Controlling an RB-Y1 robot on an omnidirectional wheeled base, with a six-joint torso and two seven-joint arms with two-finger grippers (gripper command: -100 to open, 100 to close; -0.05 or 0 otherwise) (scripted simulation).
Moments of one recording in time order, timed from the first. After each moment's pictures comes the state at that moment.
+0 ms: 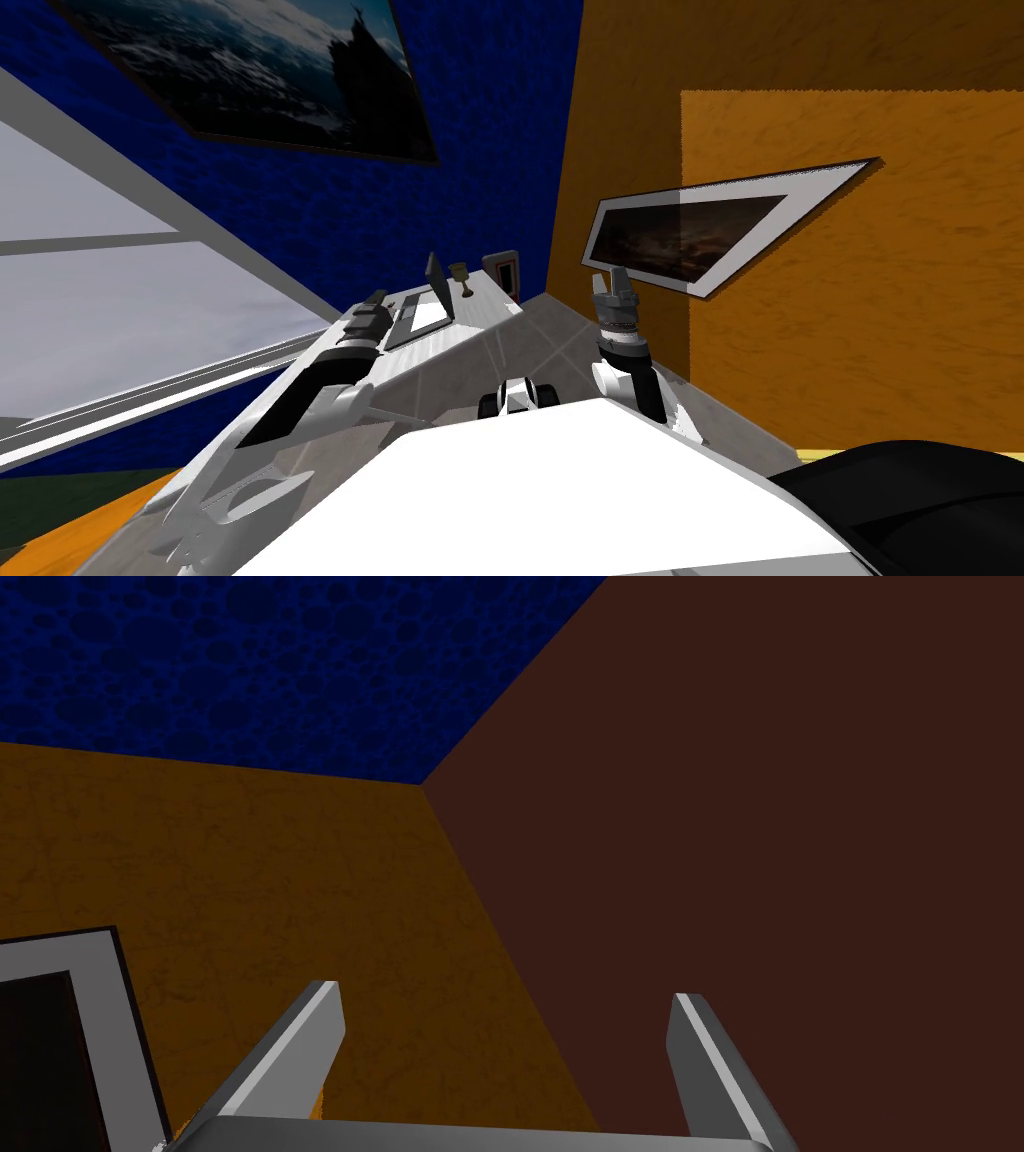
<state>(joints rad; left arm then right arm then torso) 0.38 0.44 0.36 -2.34 0.20 0.26 -0.06 0.49 -0.04 -0.07 -2.33 0.11 -0.63 0.09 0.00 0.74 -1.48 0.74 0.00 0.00</state>
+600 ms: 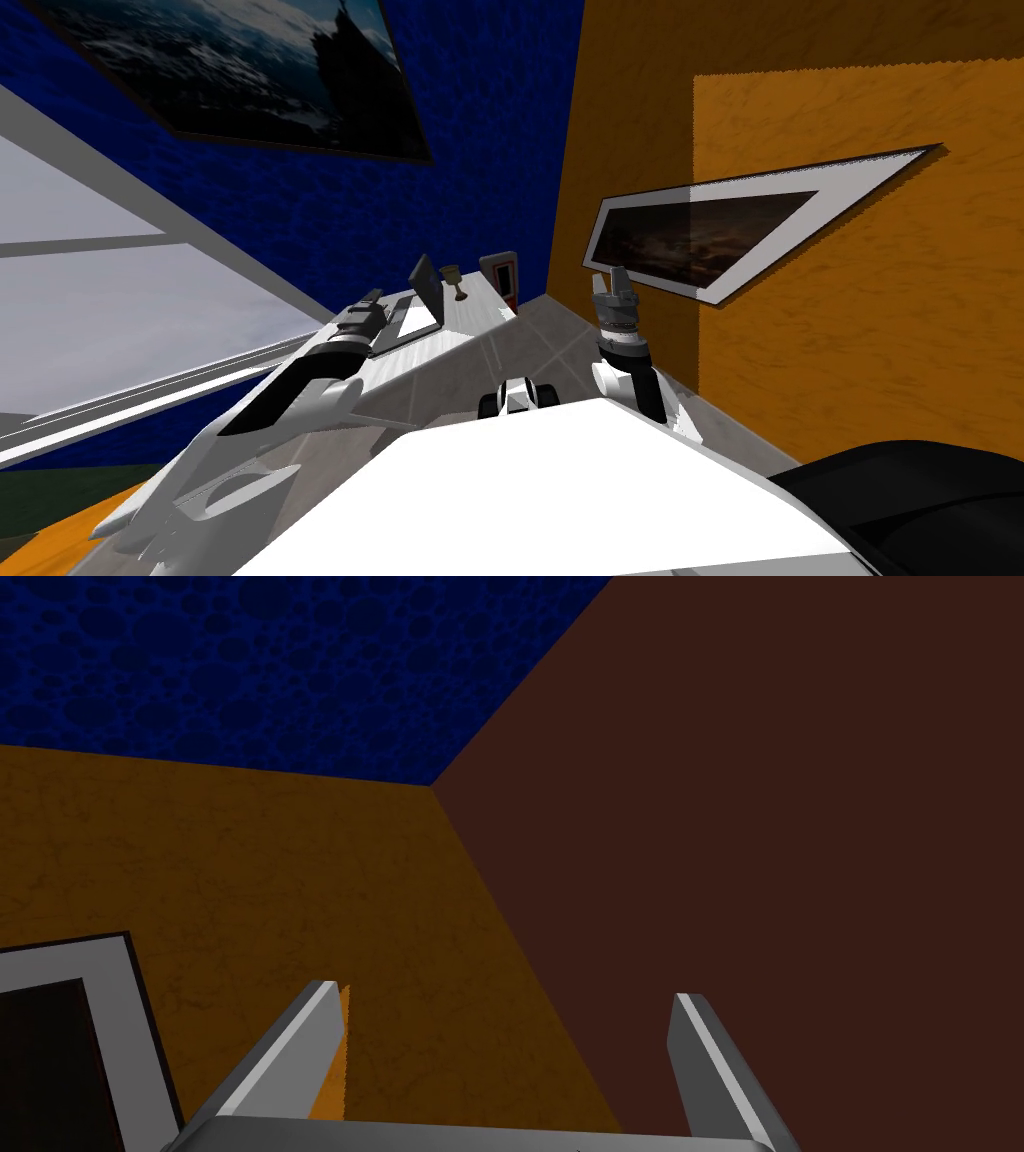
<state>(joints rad) 0.34 0.50 0.41 -2.33 0.24 0.41 -0.05 0.49 -0.04 -0.07 -2.33 0.11 -0.63 0.09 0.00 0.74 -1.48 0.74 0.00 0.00</state>
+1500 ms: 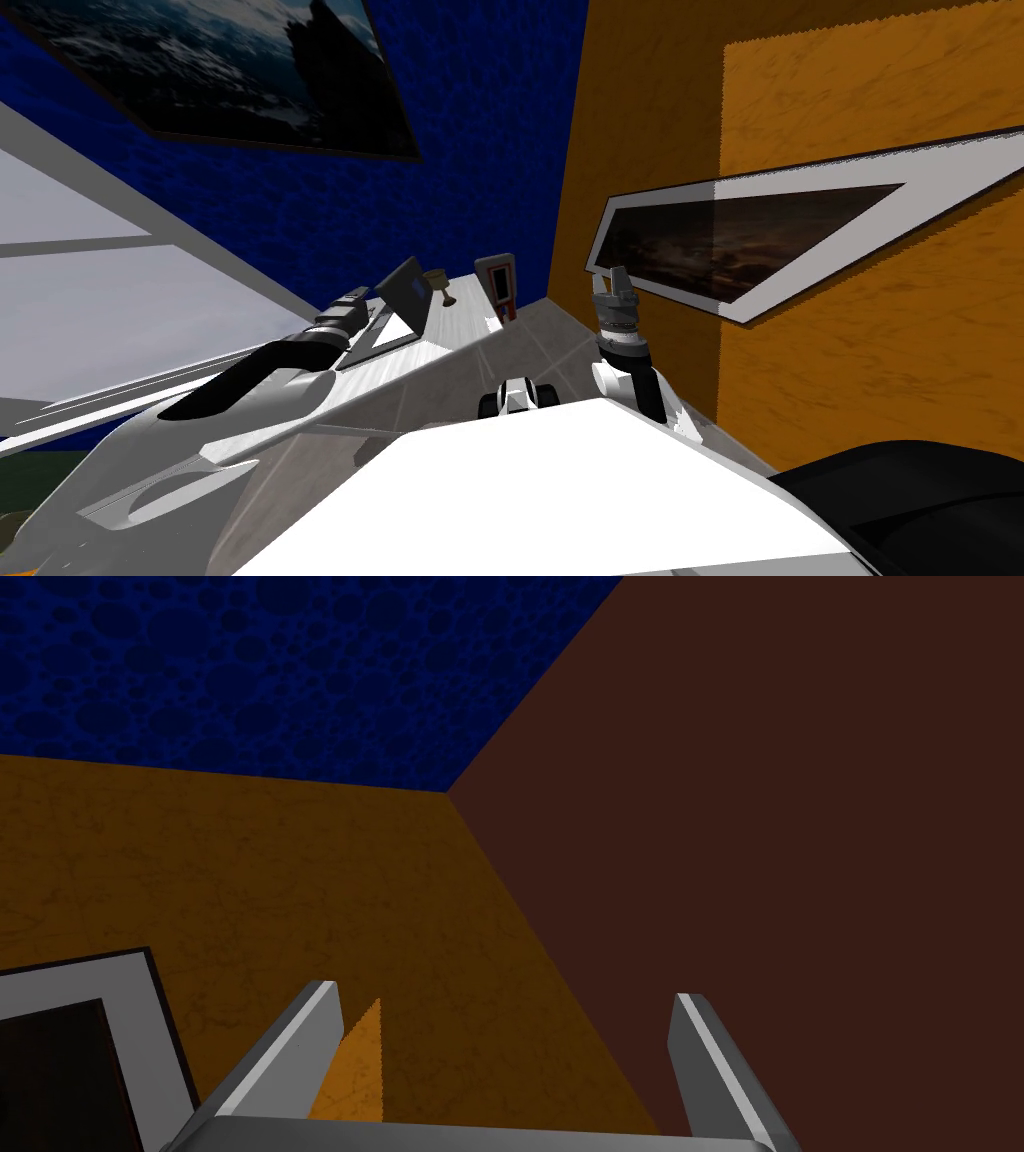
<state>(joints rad) 0.30 0.64 0.52 -2.33 0.32 0.65 -0.04 0.49 -0.04 -0.07 -2.33 0.11 -0.63 0.09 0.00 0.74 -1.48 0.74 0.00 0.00</state>
